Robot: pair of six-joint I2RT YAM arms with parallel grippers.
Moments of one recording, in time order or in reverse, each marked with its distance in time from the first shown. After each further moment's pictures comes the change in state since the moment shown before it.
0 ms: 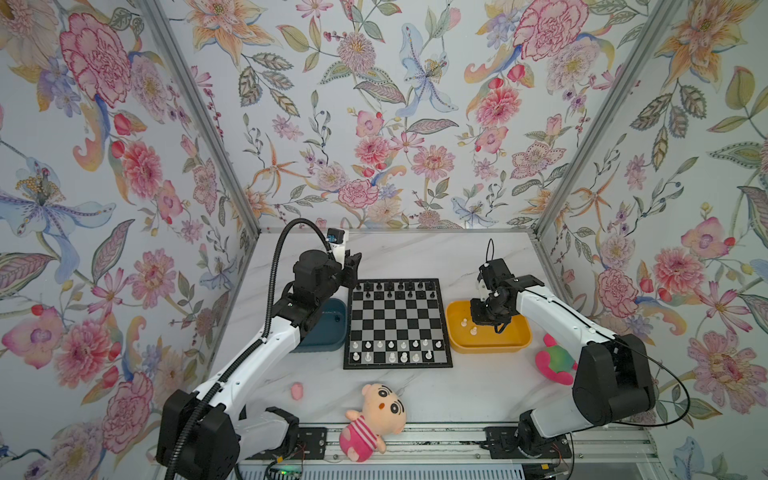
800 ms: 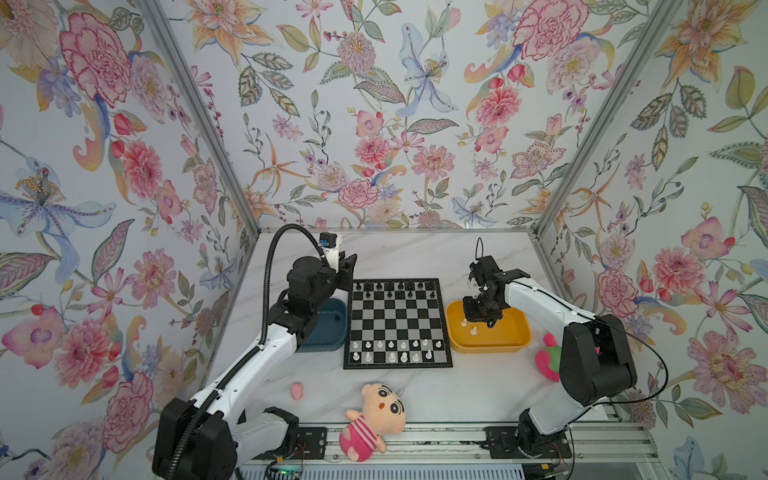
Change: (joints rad) left arm 0.023 -0.038 -0.064 0.068 0.003 -0.023; right arm 0.023 0.116 0.068 0.008 0.000 -0.016
